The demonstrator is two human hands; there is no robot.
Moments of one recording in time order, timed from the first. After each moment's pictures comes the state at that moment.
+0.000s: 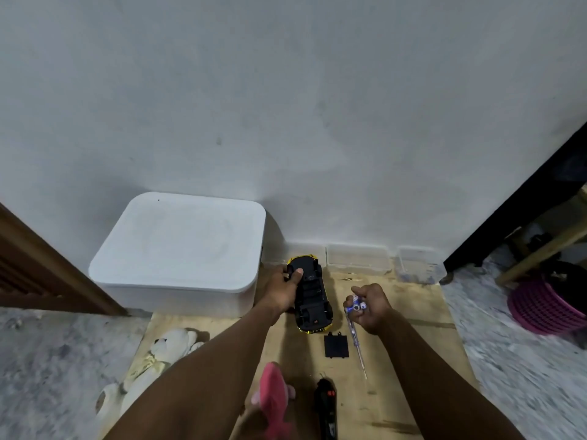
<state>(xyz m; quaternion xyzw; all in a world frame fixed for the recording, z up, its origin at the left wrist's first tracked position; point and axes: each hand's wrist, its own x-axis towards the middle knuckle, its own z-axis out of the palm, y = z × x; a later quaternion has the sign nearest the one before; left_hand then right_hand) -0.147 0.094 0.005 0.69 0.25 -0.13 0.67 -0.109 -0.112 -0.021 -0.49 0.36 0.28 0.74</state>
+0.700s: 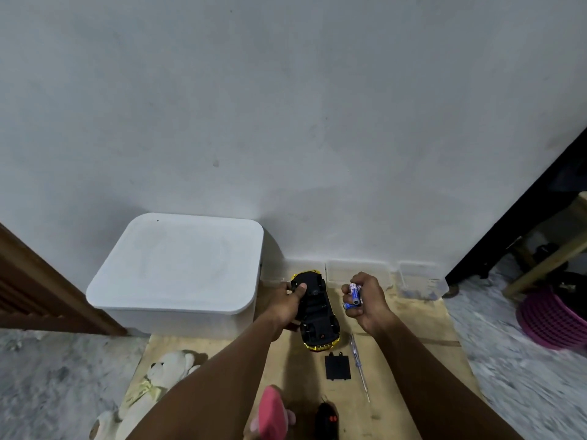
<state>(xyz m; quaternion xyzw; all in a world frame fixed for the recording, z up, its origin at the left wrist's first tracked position) -0.133 0.091 0.004 0.69 0.23 -0.19 0.66 -0.094 -0.090 0.030 -0.53 0.26 0.23 0.77</state>
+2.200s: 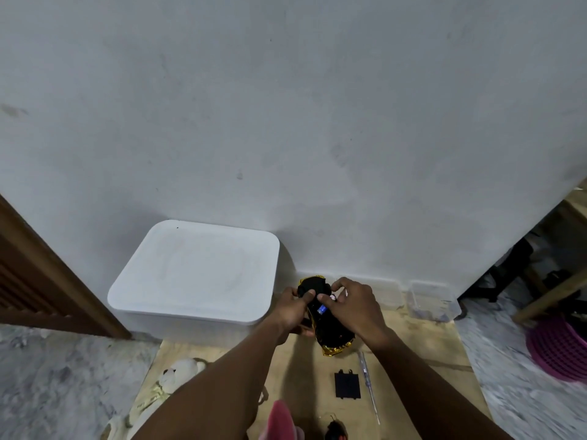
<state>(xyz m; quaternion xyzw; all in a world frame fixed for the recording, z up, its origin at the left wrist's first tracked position) -0.129 0.110 0.024 0.65 0.23 -0.18 0.70 -0.102 -0.045 0.050 -0.95 -0.03 0.06 0.32</state>
